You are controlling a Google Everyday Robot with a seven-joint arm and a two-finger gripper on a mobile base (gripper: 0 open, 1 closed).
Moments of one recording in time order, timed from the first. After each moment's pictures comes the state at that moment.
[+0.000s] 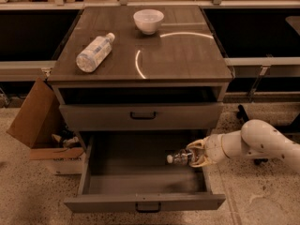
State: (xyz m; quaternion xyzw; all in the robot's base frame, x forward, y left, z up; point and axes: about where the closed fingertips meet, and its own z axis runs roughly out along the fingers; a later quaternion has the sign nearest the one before) arm 0.536 -0.171 0.544 -0.74 0.55 0.09 0.36
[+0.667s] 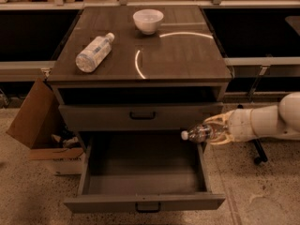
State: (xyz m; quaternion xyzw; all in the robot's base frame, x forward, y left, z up) arm 0.545 -0.211 0.680 -0.75 0.52 0.03 0.42
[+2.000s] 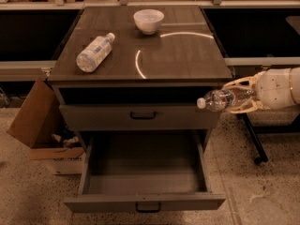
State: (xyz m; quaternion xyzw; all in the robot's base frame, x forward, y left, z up) arm 0.548 -0.241 0.832 -0.75 0.48 -0.02 0.45
